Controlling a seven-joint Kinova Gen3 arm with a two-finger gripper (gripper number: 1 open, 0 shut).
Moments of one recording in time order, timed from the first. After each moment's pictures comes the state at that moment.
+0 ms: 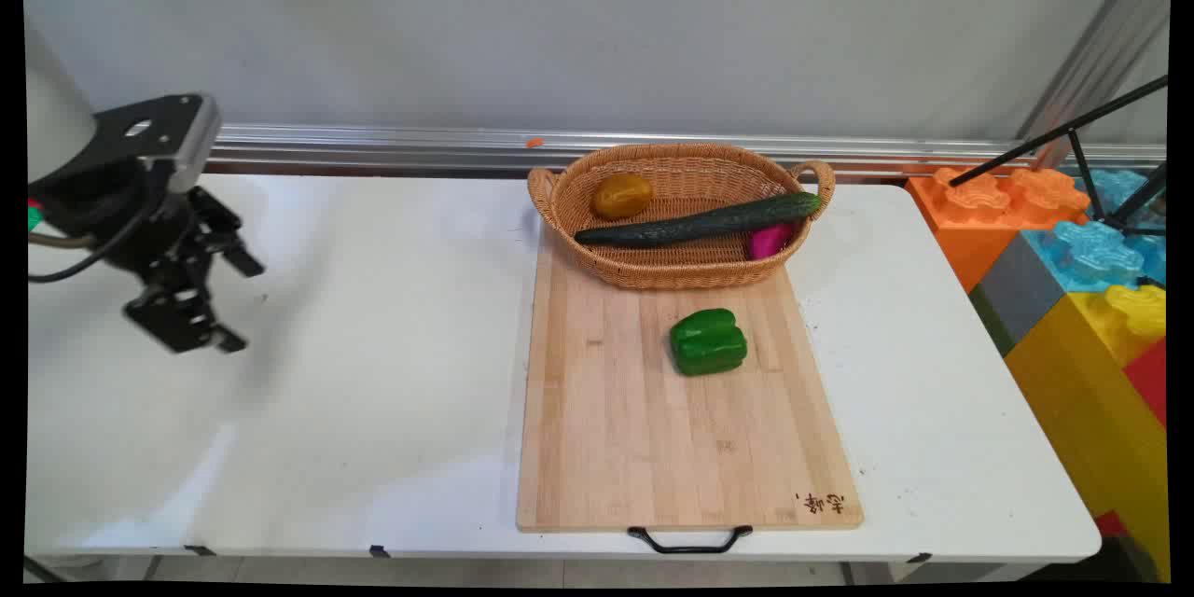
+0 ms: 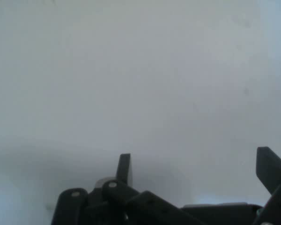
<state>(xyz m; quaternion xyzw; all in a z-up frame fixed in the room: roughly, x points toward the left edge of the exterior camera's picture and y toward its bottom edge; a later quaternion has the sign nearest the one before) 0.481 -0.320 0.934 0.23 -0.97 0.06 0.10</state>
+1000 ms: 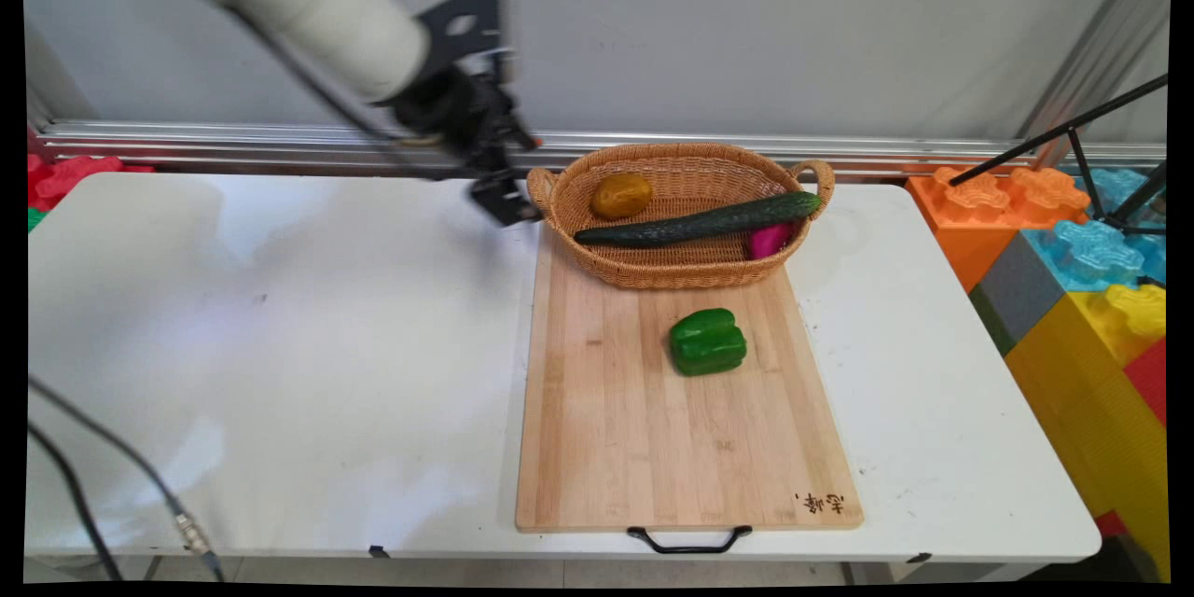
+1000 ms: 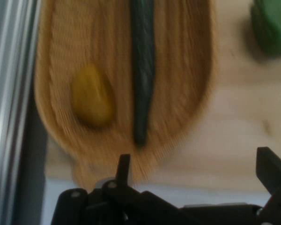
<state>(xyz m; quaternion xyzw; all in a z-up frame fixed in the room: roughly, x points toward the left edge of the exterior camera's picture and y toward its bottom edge) 0.307 -0.467 0.942 0.16 -0.94 0.20 0.21</state>
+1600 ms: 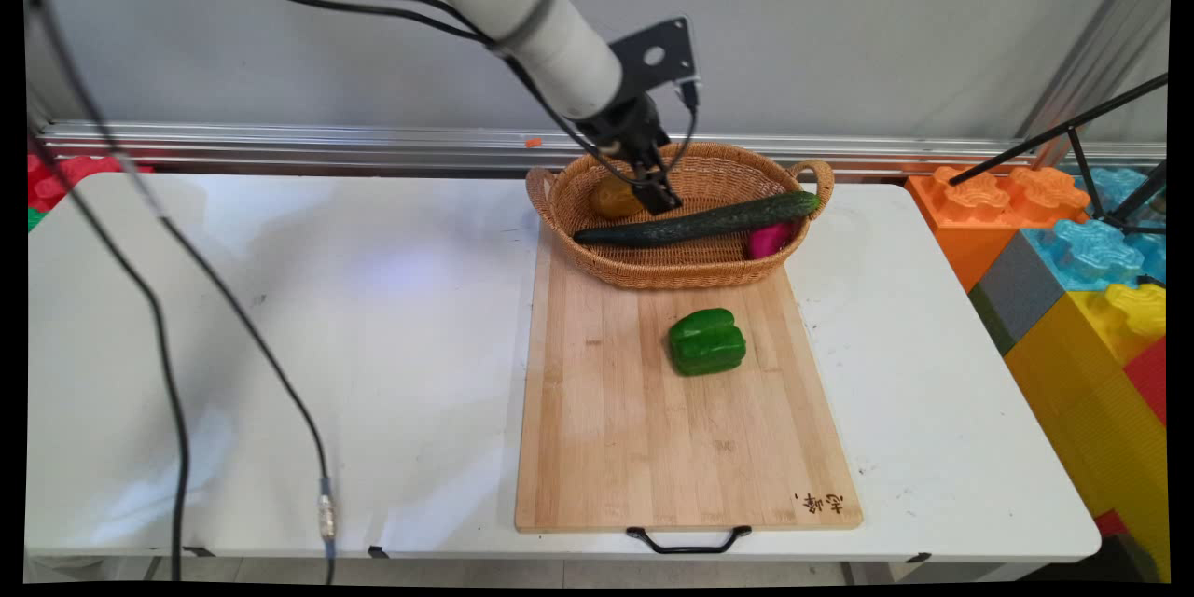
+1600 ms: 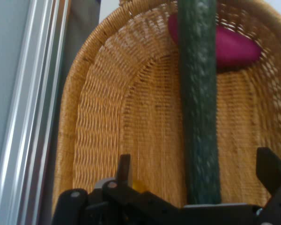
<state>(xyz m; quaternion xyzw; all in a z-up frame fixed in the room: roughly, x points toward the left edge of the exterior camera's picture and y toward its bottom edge) 0.194 -0.589 0.872 0.15 -0.94 0.22 0.22</state>
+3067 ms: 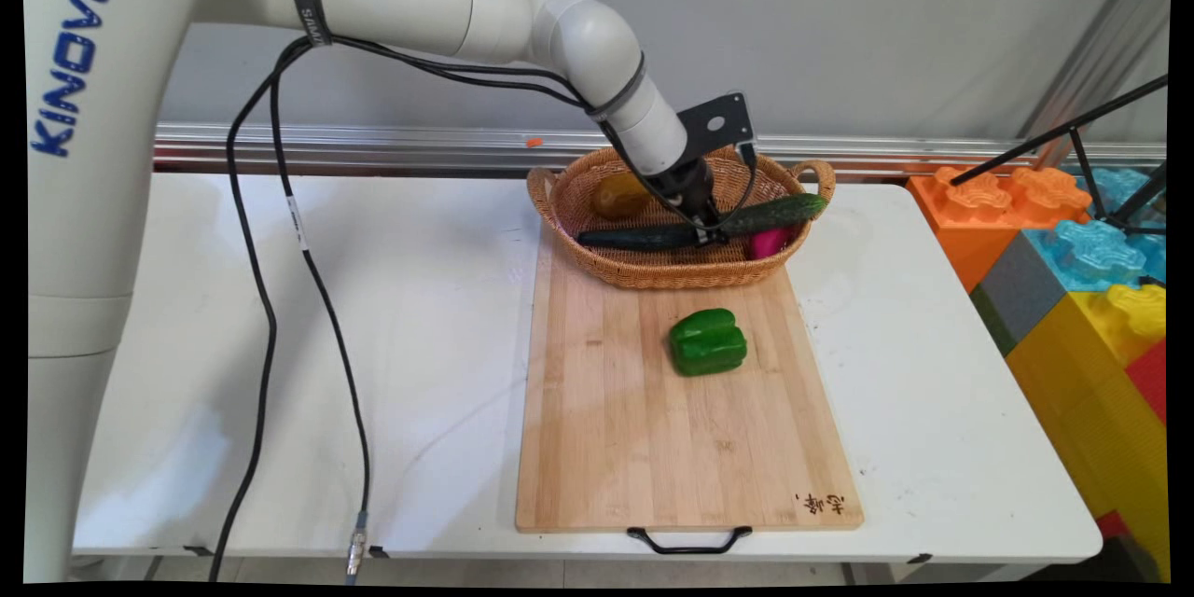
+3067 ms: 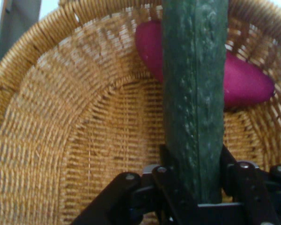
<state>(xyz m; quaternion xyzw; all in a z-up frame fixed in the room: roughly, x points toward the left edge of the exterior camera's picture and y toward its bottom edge) 0.139 -0.645 0.788 0.16 -0.95 0.16 0.23</state>
